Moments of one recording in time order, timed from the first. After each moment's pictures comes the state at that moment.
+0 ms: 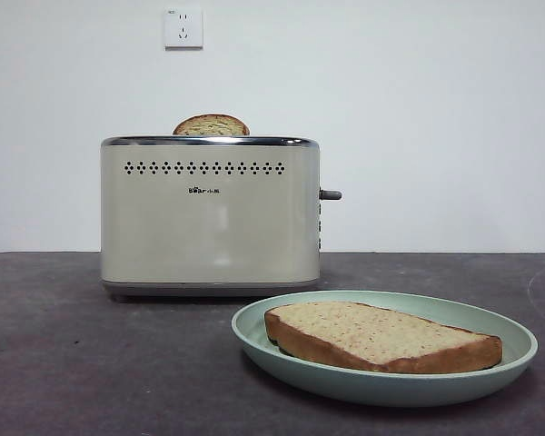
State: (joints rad) left arm -0.05 0.00 0.02 -0.19 -0.05 -0.27; right arm 0.24 0.96 1.33 -0.93 -0.34 0.02
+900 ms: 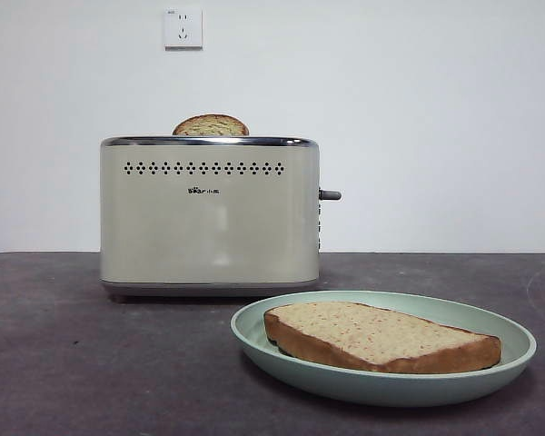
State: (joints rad) left arm -0.05 0.00 0.02 -0.19 -0.05 -0.27; right arm 0.23 0.97 1.33 -0.90 -0.30 -0.04
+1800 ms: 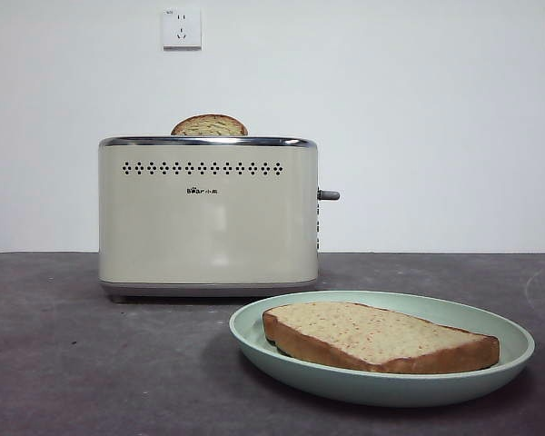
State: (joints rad) left arm -0.05 0.00 0.02 -0.19 -0.05 -0.27; right arm 0.06 0.13 0.01 -0.04 0.04 0.22
